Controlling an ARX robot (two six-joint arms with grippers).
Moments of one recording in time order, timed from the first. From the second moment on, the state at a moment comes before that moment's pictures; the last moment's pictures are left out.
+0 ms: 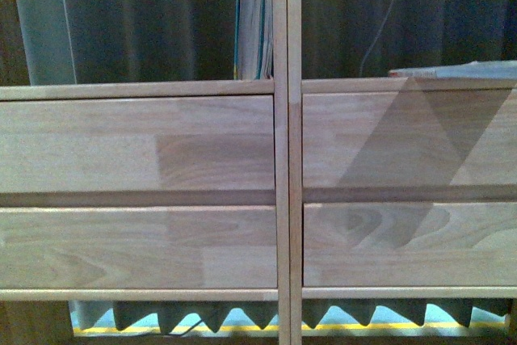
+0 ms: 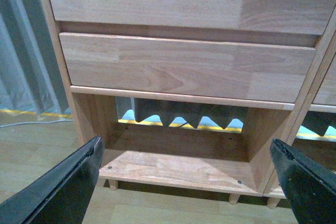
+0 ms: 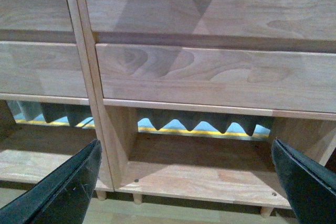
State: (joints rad) left arm 0.00 0.00 0.01 0.00 0.00 0.00; right arm 0.00 0.00 0.02 0.00 0.00 -0.01
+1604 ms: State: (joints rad) left arm 0.00 0.00 0.01 0.00 0.00 0.00; right arm -0.06 1.81 1.38 0.42 -0.03 1.11
